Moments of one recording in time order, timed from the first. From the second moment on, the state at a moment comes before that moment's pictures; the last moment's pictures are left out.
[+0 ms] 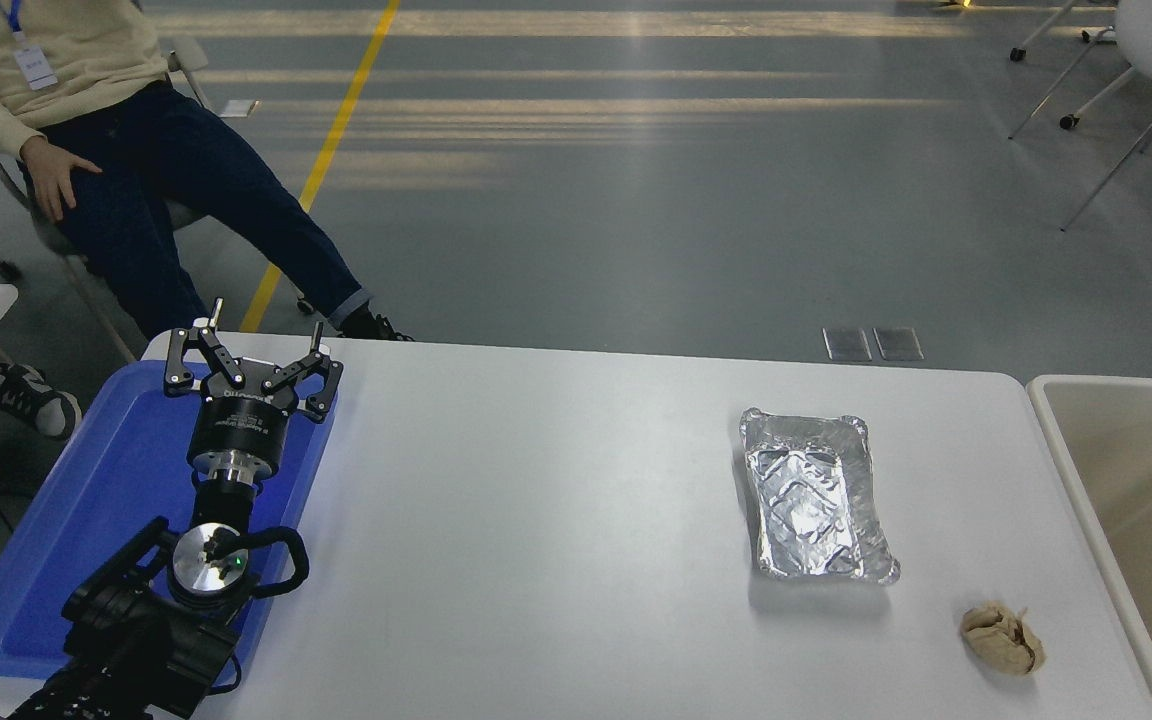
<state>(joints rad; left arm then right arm) -0.50 0.10 -1.16 -0.54 -0.09 -0.64 -0.36 0.85 -0.75 -0.76 0.27 -0.75 0.13 0.23</state>
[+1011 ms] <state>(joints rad) -0.50 0.10 -1.16 -0.54 -0.09 -0.64 -0.36 0.61 -0.48 -0.71 0.08 -0.49 -0.02 0.22</state>
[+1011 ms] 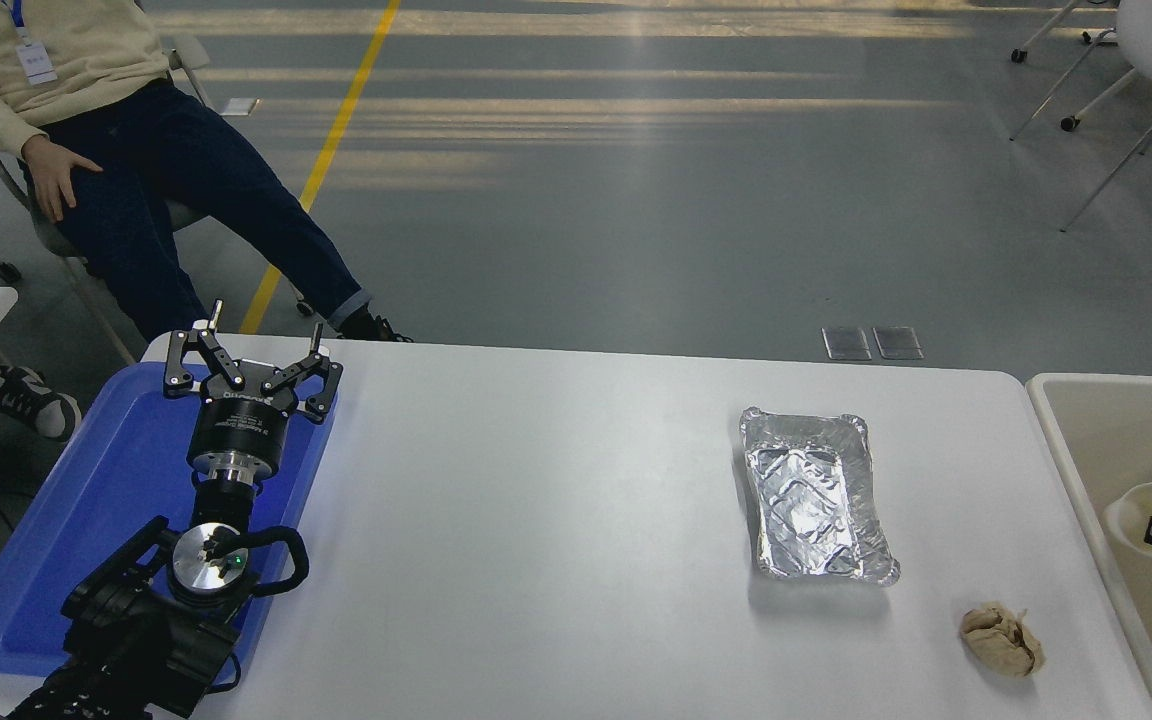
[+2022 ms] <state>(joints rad) -0.50 0.10 -1.16 -0.54 -0.09 -0.64 -0.36 0.80 -0.49 -0.57 0.09 -0.44 -0.02 0.22</state>
